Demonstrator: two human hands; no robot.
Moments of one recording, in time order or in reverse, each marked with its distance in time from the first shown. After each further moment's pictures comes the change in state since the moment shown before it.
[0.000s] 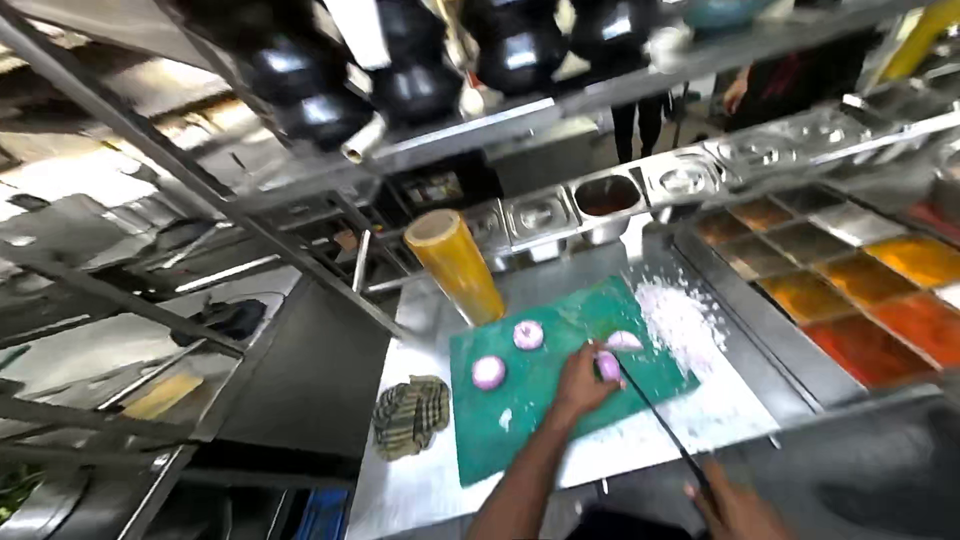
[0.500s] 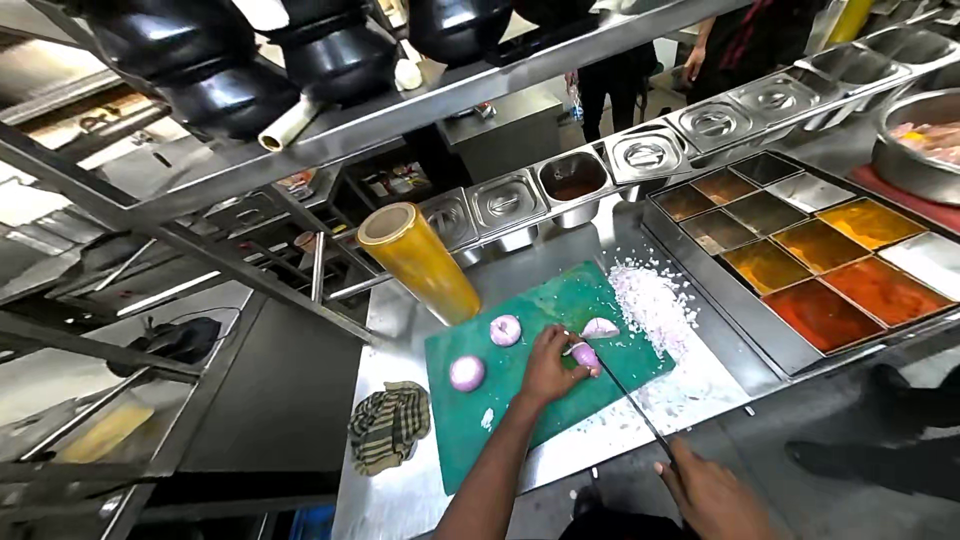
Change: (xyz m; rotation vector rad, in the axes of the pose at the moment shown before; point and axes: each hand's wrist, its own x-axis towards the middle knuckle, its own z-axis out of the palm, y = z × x) left_hand 0.007 -0.025 -0.018 0.098 0.100 0.204; right_hand 0.008 -0.019 0.005 -0.059 -0.020 0.053
